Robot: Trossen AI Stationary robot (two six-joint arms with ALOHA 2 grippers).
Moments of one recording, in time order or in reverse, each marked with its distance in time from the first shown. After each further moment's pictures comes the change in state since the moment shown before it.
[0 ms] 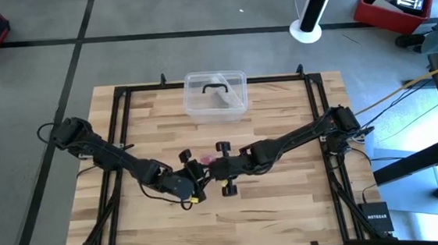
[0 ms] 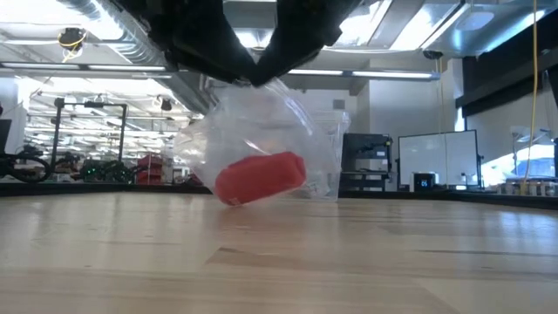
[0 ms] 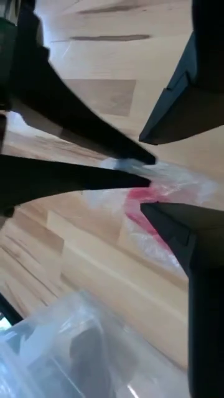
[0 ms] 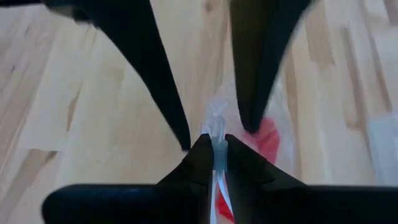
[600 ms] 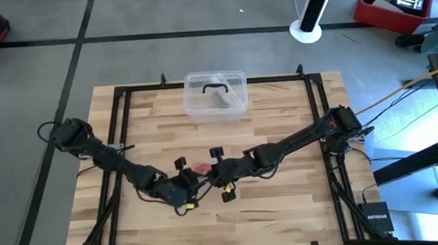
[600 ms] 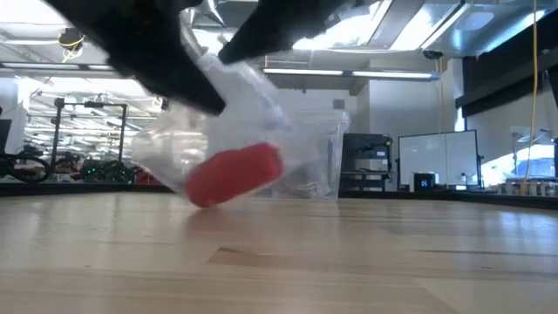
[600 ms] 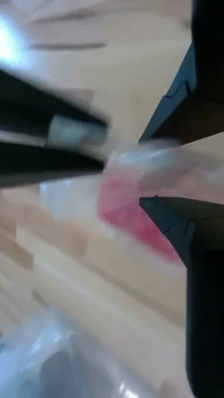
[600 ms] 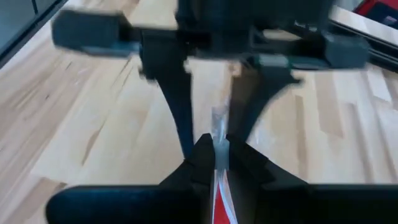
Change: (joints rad) left arm -0.071 0.001 -0.110 0.060 0.006 -0.045; right arm 0.018 -0.010 -0.089 0.293 -0.054 -0.204
